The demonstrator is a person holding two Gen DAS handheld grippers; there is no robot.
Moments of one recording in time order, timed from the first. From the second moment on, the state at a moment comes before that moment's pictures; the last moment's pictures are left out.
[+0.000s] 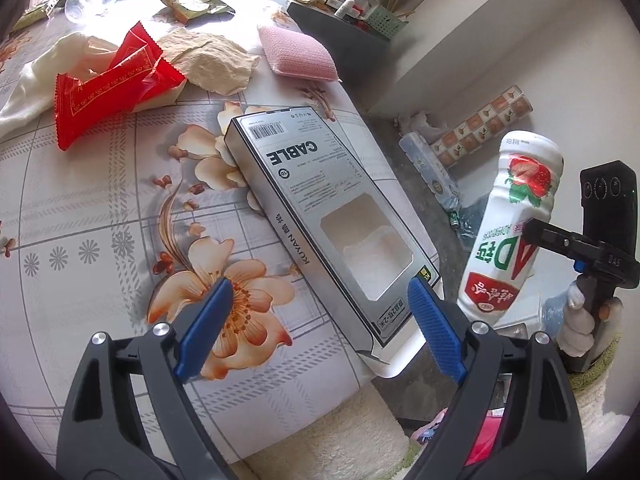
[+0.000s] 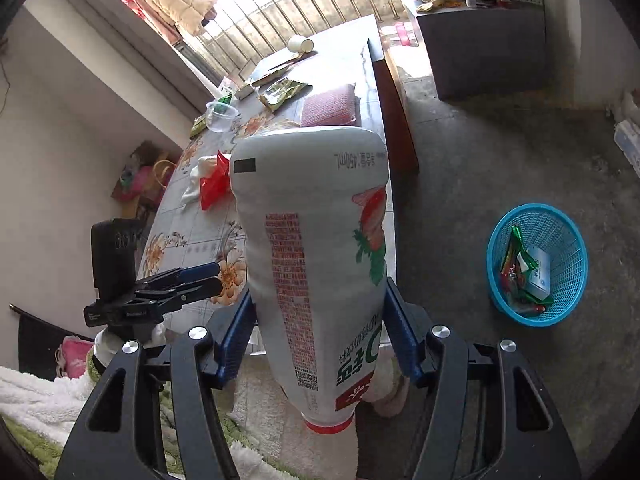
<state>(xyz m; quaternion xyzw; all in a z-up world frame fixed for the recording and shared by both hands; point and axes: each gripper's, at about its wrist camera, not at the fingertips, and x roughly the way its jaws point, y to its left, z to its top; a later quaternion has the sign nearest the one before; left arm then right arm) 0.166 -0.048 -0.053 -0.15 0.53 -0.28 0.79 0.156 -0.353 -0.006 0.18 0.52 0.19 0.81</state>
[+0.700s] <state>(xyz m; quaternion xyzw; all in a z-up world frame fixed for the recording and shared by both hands) 0.201 -0.038 -0.049 -0.10 0.53 -0.19 0.82 0.166 -0.290 -0.072 0.29 0.51 0.21 0.78</state>
